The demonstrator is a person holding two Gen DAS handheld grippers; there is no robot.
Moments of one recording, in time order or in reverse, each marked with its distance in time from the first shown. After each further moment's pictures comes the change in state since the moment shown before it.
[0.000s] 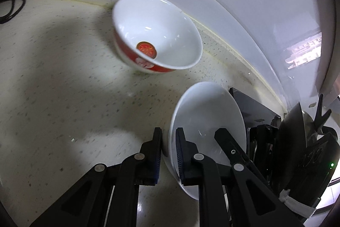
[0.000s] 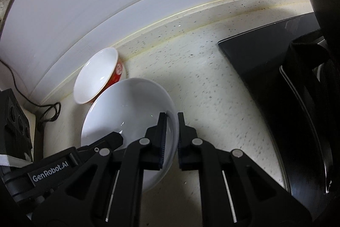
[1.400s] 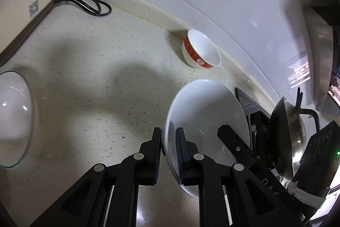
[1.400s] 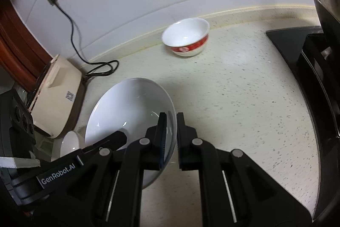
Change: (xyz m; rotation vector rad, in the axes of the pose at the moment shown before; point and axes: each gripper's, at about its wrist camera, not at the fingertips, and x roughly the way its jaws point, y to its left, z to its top) left arm -0.141 0.078 -0.088 -0.035 -0.153 0.037; right arm -0.090 0.104 -0.094 -0.172 0.012 0.155
